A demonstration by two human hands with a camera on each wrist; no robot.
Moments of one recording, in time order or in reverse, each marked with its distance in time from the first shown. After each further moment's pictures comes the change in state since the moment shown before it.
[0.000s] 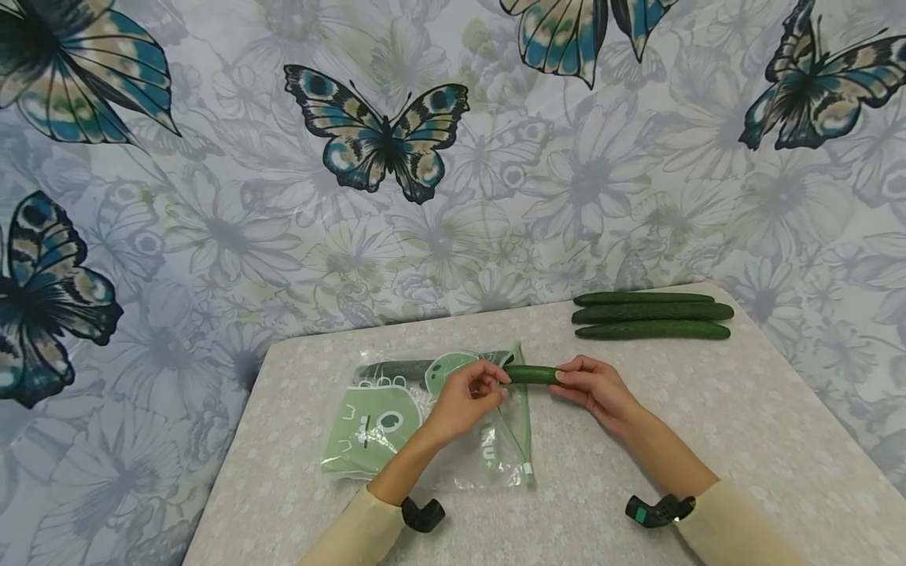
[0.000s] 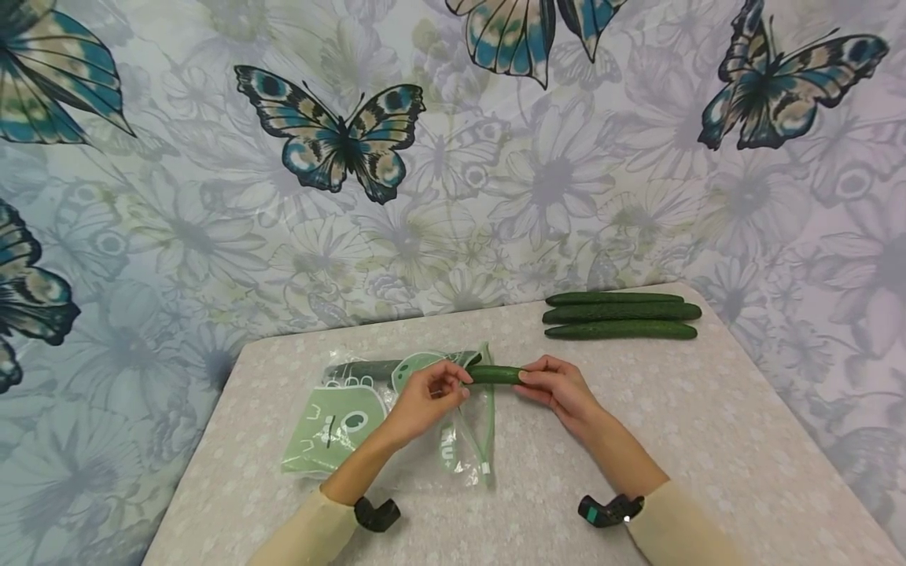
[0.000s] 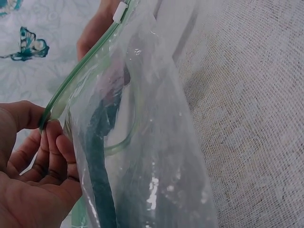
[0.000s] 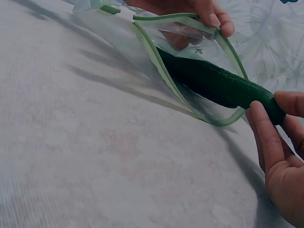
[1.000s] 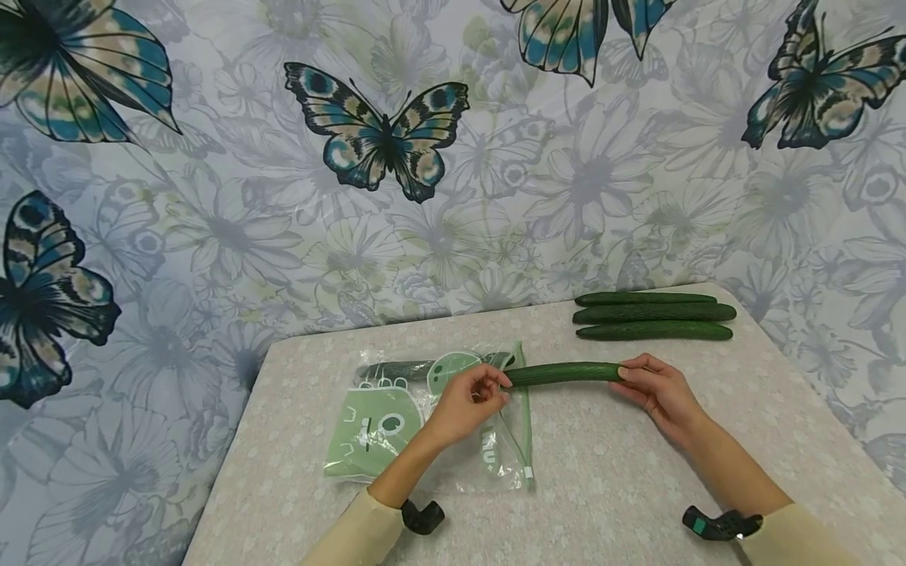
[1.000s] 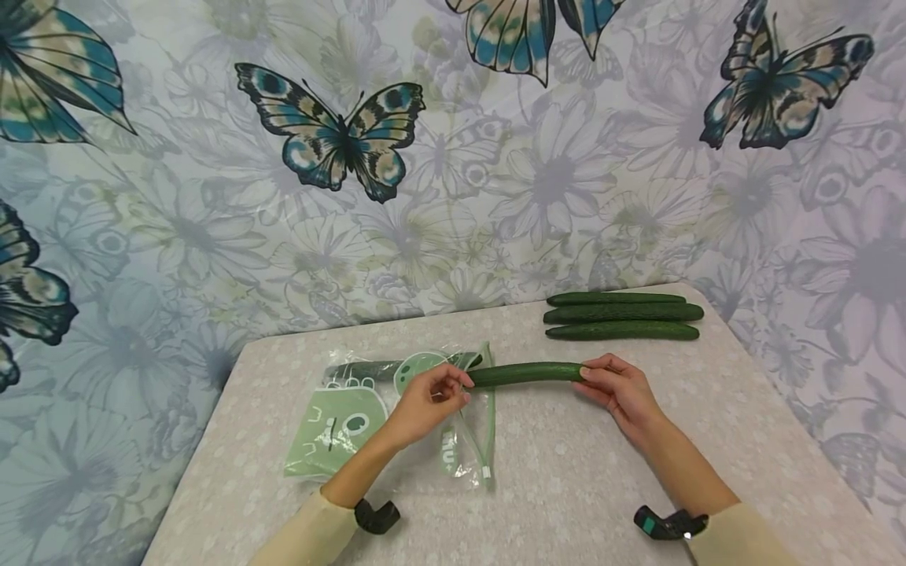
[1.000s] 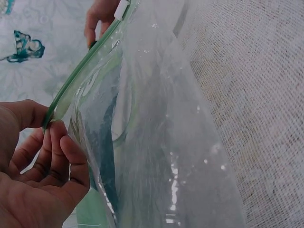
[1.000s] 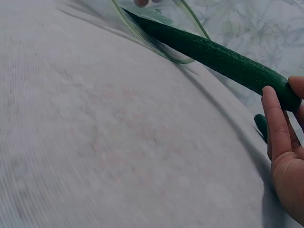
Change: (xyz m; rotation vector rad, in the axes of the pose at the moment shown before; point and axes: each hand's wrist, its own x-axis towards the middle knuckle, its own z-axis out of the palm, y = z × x) left_hand -0.002 -0.004 0.003 0.075 0.000 -0.012; right_hand -0.042 -0.021 -0.073 0.094 0.015 -0.138
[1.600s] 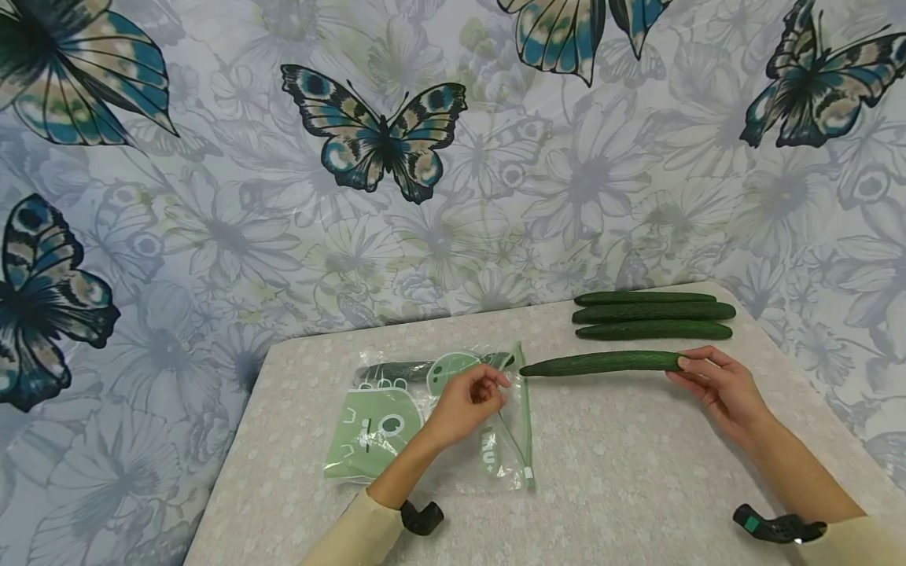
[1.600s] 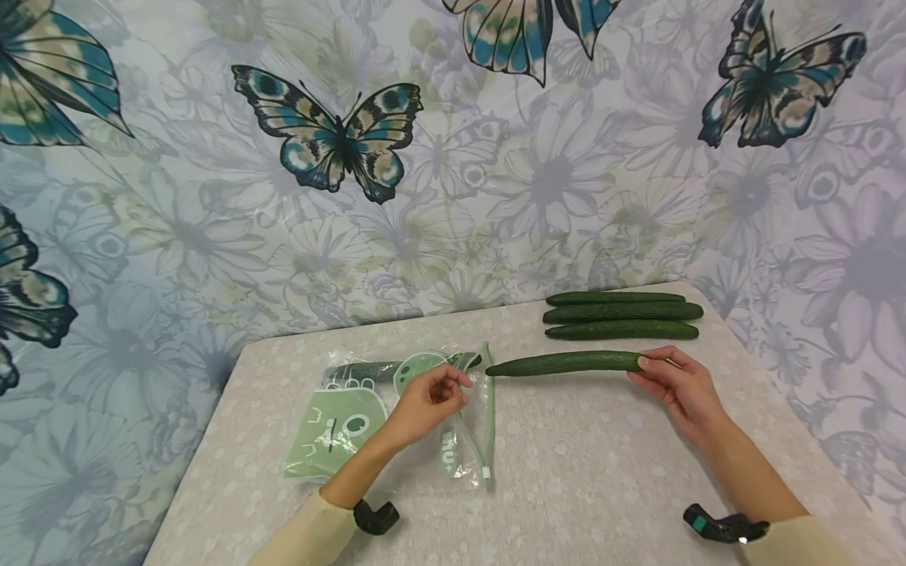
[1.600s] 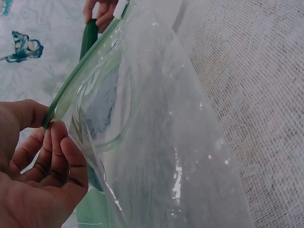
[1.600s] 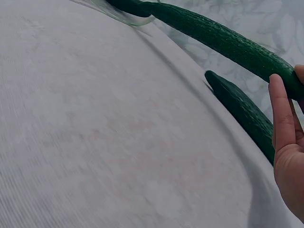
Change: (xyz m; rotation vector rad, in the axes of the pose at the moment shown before) left_hand 0.000 0.003 0.001 0.020 0.016 0.009; right_hand -0.029 -0.043 -0.057 0.186 -0.087 -0.136
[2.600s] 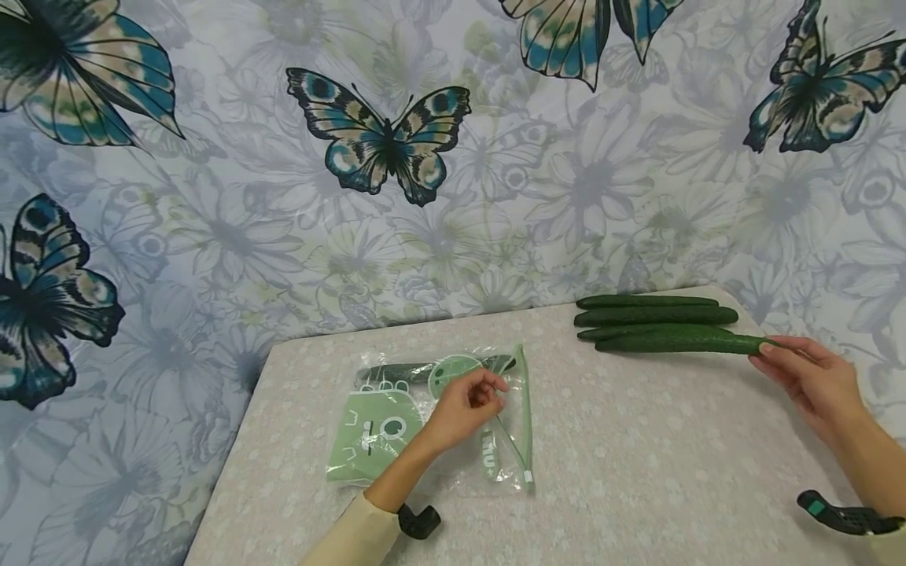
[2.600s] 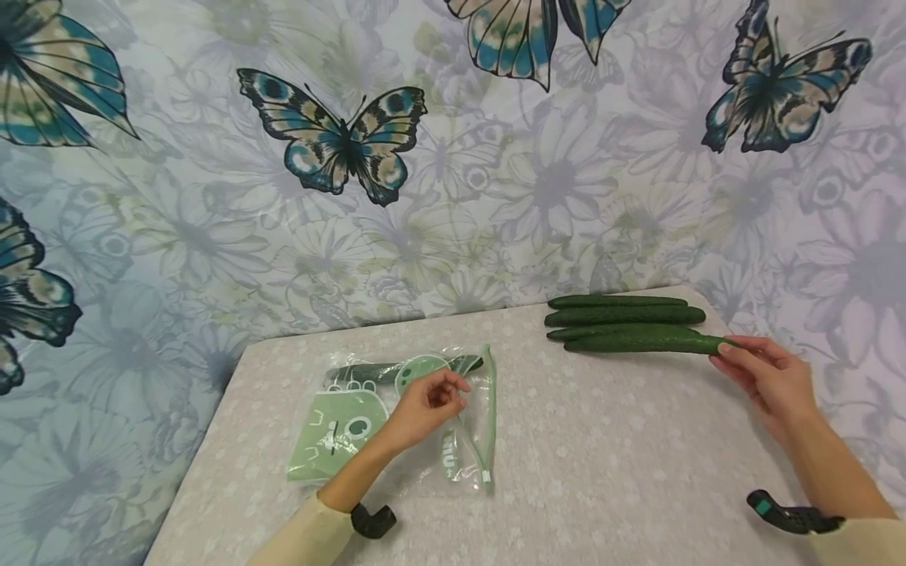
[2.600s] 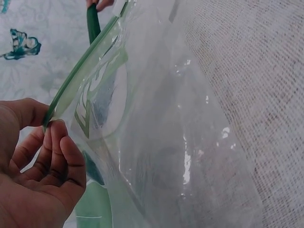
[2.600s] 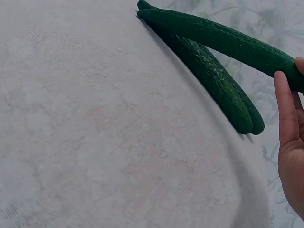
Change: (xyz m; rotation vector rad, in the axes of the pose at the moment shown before) left_hand -0.004 -0.003 -0.003 -0.007 0.007 -0.001; right_hand -0.020 -0.076 -0.057 -0.034 0.267 -0.128
